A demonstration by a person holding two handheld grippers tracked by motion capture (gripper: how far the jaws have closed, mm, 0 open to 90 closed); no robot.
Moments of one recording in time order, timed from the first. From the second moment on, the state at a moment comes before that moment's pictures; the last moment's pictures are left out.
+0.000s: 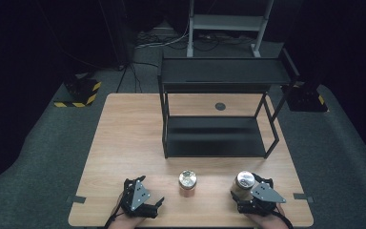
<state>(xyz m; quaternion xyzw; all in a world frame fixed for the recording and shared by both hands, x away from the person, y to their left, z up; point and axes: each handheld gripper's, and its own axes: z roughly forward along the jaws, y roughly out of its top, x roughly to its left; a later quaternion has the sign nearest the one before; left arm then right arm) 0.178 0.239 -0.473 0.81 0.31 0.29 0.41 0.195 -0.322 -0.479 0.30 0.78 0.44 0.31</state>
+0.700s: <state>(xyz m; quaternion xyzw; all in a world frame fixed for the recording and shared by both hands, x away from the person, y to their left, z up) 0.178 0.234 -0.472 0.82 0.31 0.29 0.39 0.194 -0.323 -0.479 0.31 0.78 0.45 0.31</state>
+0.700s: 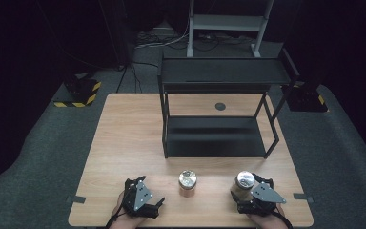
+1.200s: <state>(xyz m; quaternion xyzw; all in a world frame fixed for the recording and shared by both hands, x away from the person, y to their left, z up) 0.178 0.238 -0.472 0.81 0.32 0.28 0.41 0.195 -0.325 -0.479 0.31 0.78 0.45 0.30</state>
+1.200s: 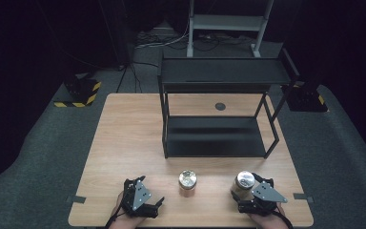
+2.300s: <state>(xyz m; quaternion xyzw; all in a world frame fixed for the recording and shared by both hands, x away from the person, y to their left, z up) 0.179 0.236 -0.442 0.79 0.28 0.27 0.48 0.196 -0.324 -0.479 0.31 0.78 0.45 0.30</state>
